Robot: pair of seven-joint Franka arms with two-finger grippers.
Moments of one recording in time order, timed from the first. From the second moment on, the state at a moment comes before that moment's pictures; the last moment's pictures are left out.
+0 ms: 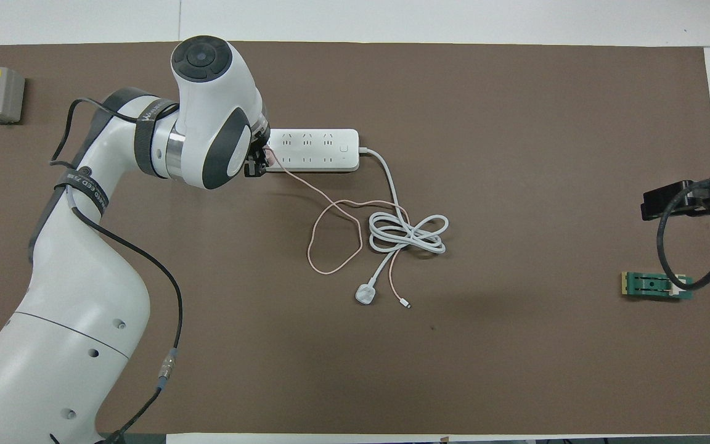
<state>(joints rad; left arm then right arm) -0.44 0.64 0.04 -1.37 -0.04 1.97 -1.90 -0.02 -0.08 0.02 -1.66 -0.03 1.53 0.01</state>
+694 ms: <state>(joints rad) -0.47 0.61 0.05 -1.44 -0.02 2.05 -1.90 -0.02 -0.08 0.02 -1.66 -0.03 1.53 0.01</state>
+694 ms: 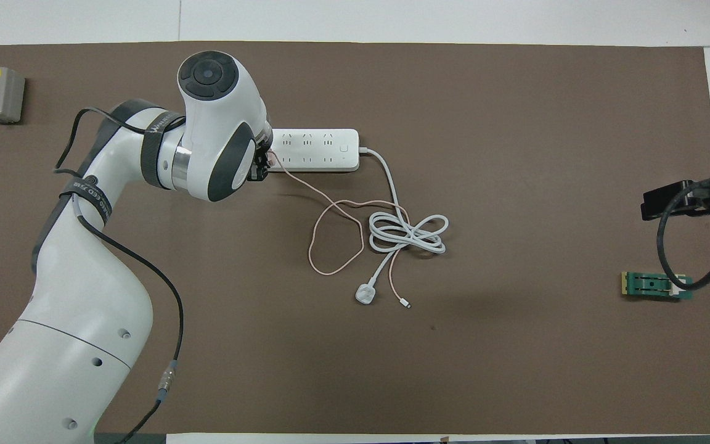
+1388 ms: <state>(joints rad) -0.44 0.55 0.06 -1.43 -0.02 2.05 -1.88 -0.02 -0.08 0.02 -1.66 -0.03 1.53 0.01</state>
